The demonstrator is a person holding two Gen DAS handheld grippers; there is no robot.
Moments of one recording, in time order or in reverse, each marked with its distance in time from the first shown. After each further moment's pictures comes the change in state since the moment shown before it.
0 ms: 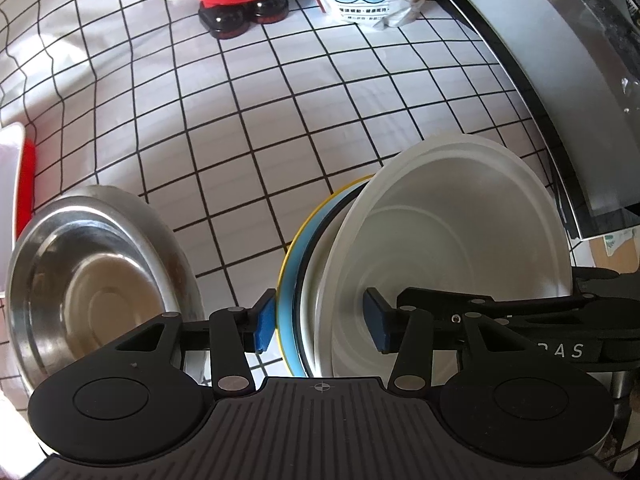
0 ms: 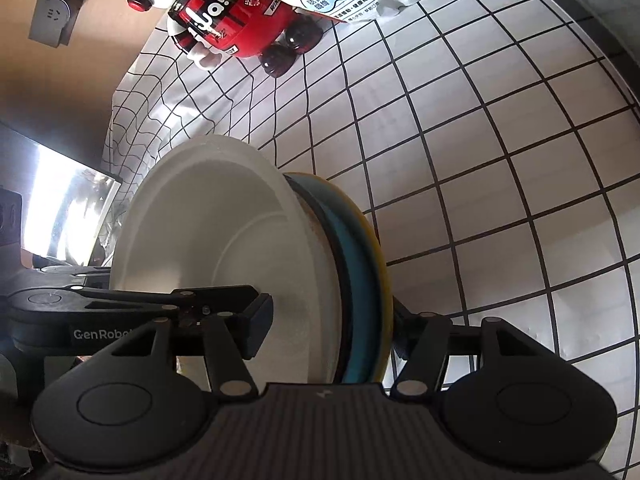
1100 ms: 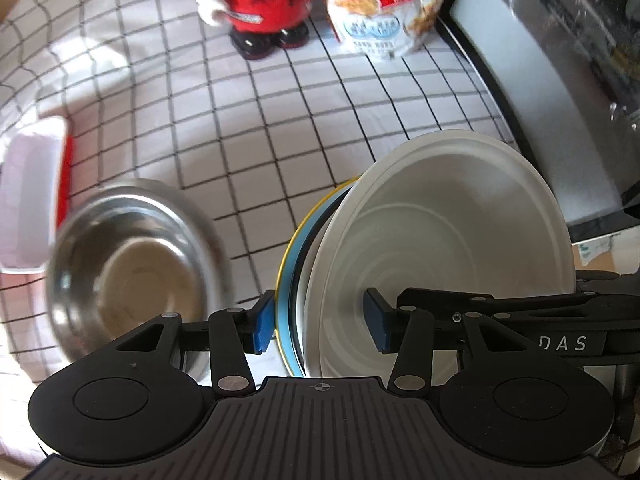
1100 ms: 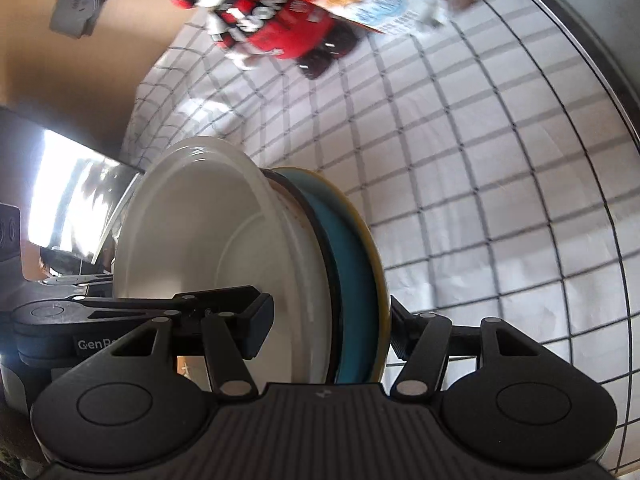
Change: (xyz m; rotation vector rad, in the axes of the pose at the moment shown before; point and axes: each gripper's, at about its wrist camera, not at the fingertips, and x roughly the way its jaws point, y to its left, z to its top) left arm -0.060 0.013 -0.012 -0.059 -0.039 -0.007; right arm -0.026 0.055 0.010 -0.031 0.032 -0.012
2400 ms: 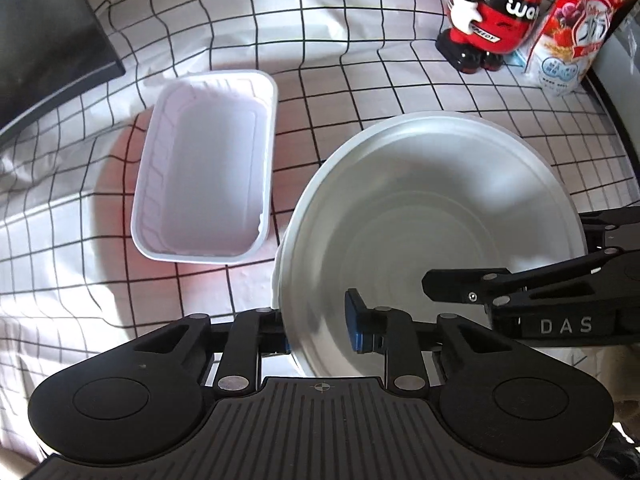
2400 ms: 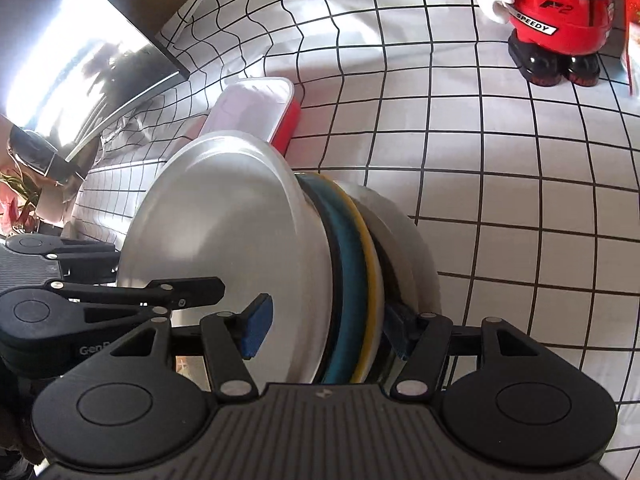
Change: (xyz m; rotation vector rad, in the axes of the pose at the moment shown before) left arm 0.001 0.189 -0.016 -0.102 -0.041 0.113; right arm 0.160 0.155 0.032 -0.337 0.138 -0.118
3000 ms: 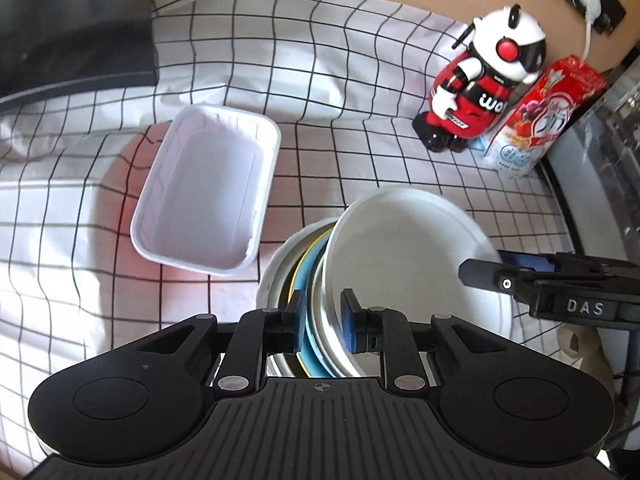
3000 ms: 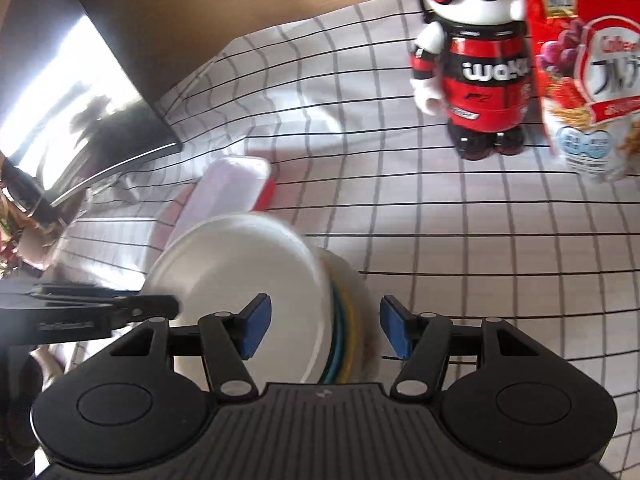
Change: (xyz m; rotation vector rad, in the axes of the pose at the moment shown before) left arm -0.039 0.028 -0.028 -0.162 -0.199 -0.187; right arm -0.067 0.003 -0.024 -0.009 -0.250 -0.131
